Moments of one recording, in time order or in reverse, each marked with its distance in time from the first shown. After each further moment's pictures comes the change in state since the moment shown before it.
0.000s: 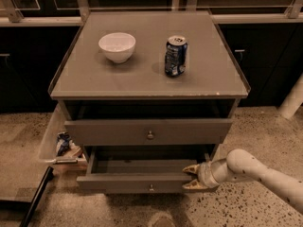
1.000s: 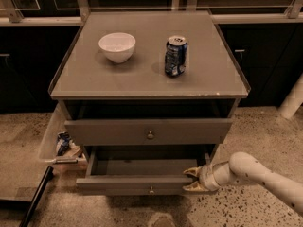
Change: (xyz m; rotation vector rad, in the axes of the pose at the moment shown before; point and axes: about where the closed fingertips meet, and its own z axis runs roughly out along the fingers) arm 0.000 0.013 -0.004 0.002 -0.013 0.001
